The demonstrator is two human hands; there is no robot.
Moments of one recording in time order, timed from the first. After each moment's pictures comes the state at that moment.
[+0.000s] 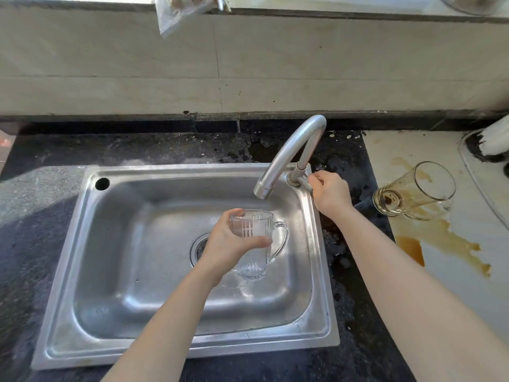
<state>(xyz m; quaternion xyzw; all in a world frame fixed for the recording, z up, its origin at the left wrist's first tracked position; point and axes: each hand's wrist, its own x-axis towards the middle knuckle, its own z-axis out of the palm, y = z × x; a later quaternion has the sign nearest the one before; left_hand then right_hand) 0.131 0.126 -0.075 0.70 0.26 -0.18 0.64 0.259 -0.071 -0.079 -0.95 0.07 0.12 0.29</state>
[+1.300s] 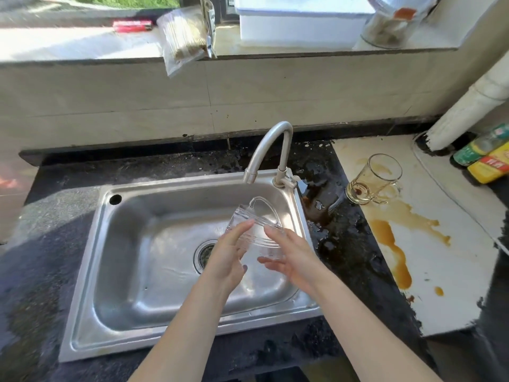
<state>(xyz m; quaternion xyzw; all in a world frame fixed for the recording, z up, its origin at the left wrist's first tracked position) 0.080 0.101 -0.031 0.45 0.35 -0.23 0.79 0.087 -0.042 -0.028 -0.59 0.19 0.33 0.71</state>
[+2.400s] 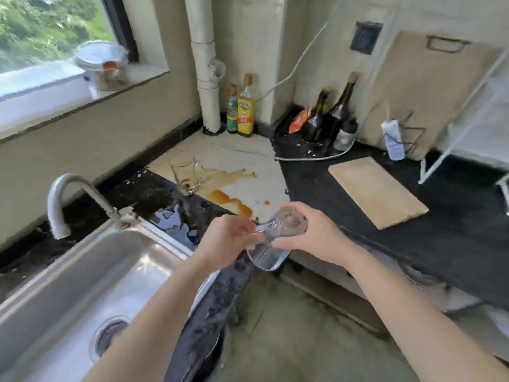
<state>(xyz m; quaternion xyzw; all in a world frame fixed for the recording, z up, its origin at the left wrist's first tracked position) -0.001 -0.051 0.055 0.79 -0.42 -0.25 0.36 -0.151 -0.198 0.077 -0.84 0.29 -0.03 0.46</state>
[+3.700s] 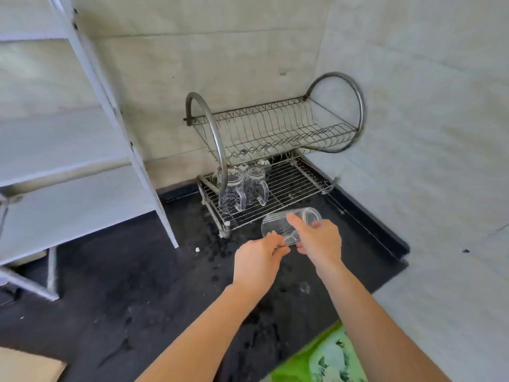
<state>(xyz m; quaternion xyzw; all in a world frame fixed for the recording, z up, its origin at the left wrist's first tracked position) -0.656 -0.686 0.021 0.49 -0.79 -0.25 0.26 -0.788 -0.681 0.037 -0.26 0.82 -0.42 0.30</state>
